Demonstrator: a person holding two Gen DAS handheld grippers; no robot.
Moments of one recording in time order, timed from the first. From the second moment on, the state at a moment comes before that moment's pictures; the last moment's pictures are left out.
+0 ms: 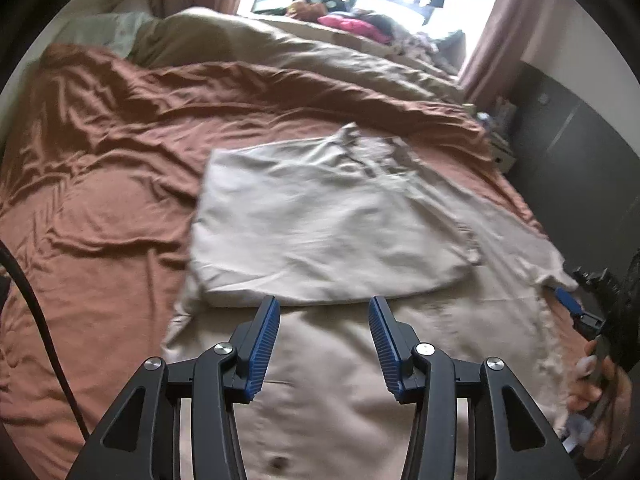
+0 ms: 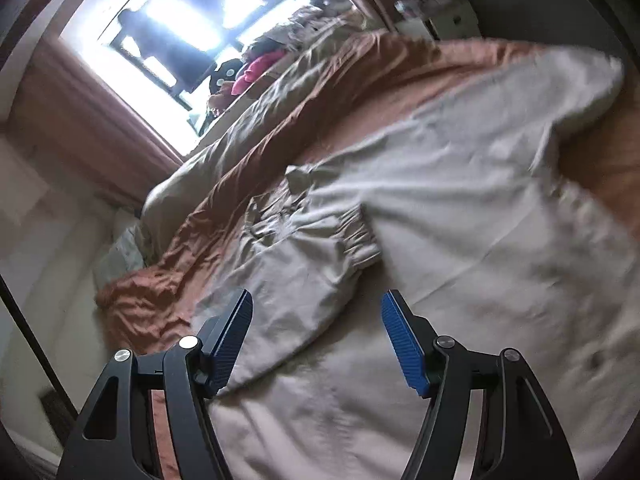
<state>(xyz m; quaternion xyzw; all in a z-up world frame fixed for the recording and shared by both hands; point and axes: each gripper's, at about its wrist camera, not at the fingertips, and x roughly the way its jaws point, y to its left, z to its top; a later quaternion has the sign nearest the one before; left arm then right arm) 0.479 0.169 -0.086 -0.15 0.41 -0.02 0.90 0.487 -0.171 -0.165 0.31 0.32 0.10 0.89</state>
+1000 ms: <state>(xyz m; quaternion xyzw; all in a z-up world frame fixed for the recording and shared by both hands) 0.454 -0.105 0.011 -0.06 0.37 -0.17 0.91 0.362 -0.356 -0.113 0.17 0.32 -0.05 0.93</state>
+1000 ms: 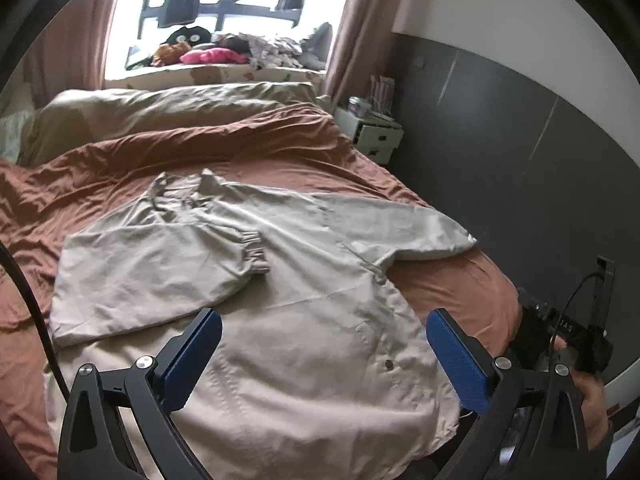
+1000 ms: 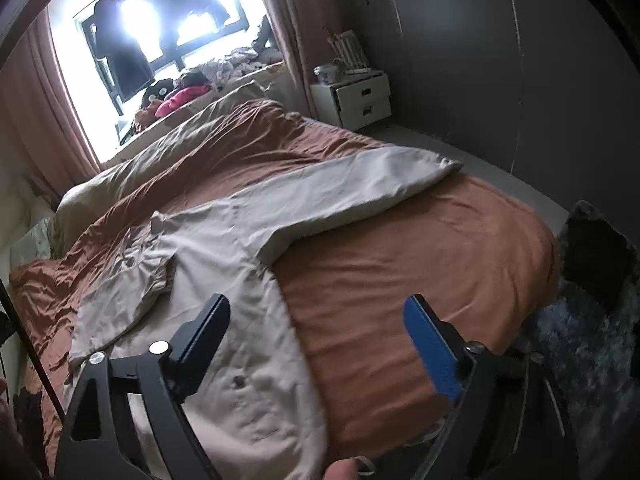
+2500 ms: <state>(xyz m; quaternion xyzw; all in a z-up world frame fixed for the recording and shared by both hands) 0.690 -0.086 -0.215 -0.02 0.51 -0.11 0.85 0.606 -0.489 -0.254 0.32 0.38 -0.08 0.86</state>
